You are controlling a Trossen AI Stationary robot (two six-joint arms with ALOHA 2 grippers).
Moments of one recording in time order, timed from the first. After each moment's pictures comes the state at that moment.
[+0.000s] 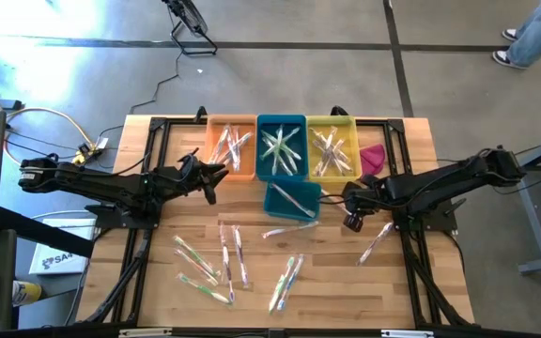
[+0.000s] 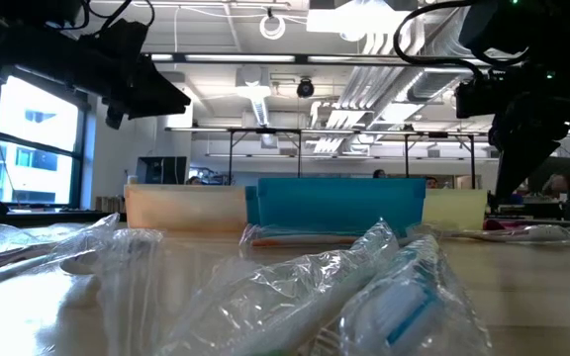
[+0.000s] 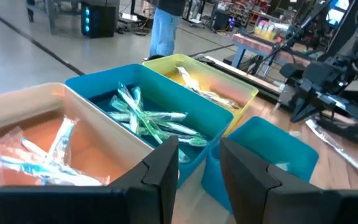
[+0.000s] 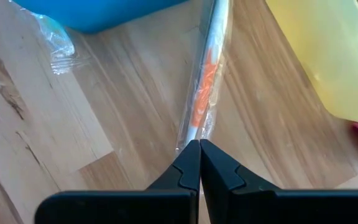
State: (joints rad) left arm 0.01 0.80 0.27 0.39 -0.51 -0.36; right arm 0.12 1.12 0.58 -0.72 0.21 0.60
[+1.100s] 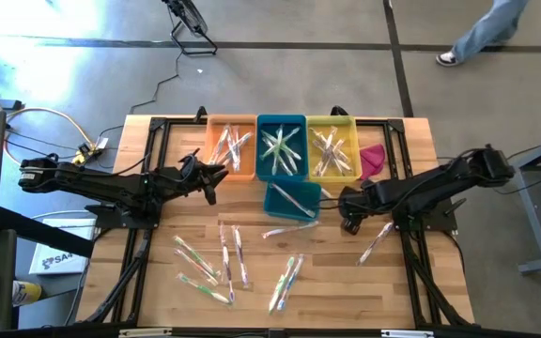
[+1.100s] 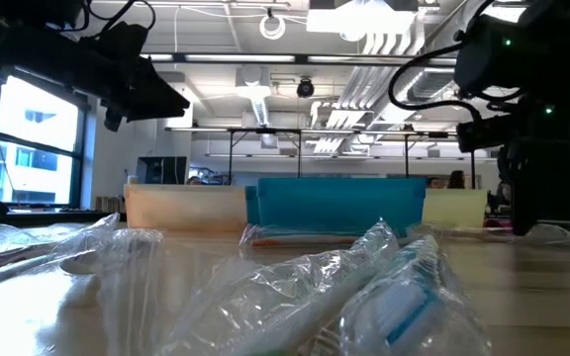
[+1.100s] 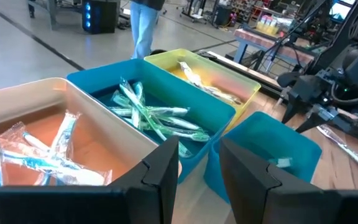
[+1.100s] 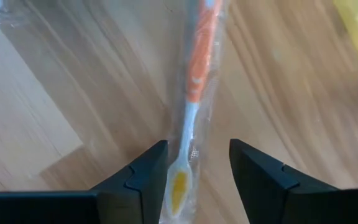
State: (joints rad) left arm 0.01 0.80 0.27 0.37 -0.51 -0.37; right arm 0.12 1.27 0.53 -0.65 0.17 0.69
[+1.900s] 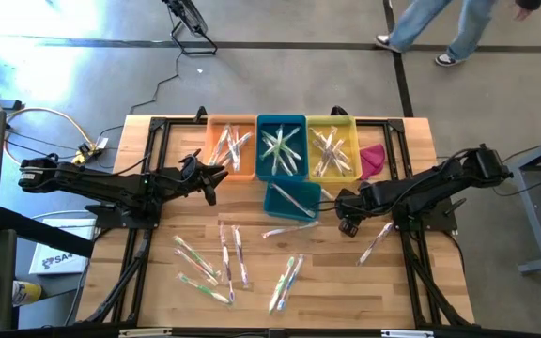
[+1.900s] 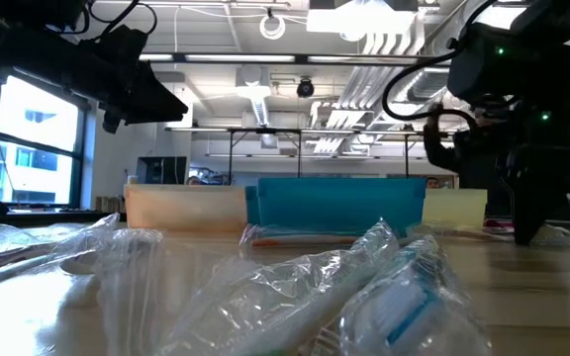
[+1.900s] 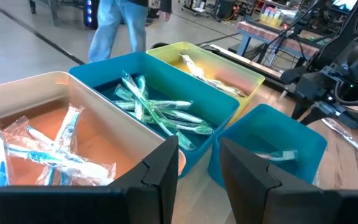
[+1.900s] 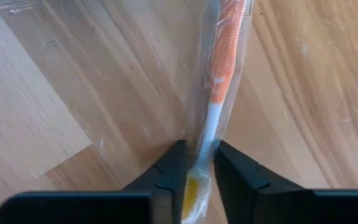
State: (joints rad) left arm 0.01 0.80 0.27 0.34 -0.51 -0.37; right arm 0.12 1.36 0.53 -0.61 0.13 0.68
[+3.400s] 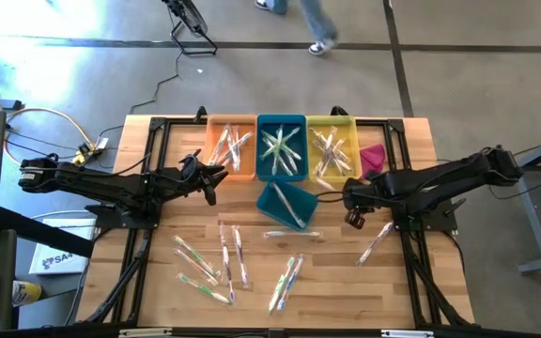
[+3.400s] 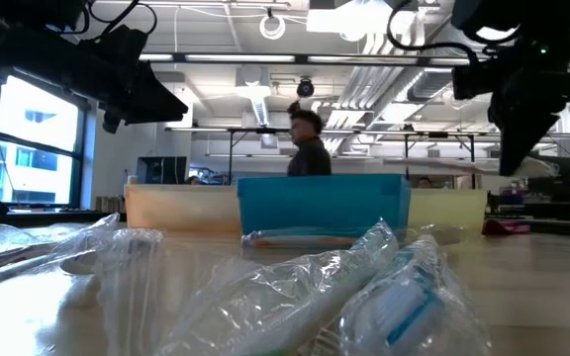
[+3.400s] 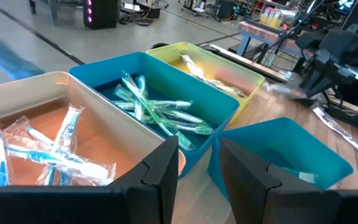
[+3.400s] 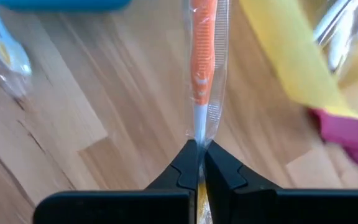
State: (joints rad) left arm 0.01 0.80 0.27 0.34 -0.51 -0.37; right arm 0.12 1.14 0.74 -0.94 0.23 0.62
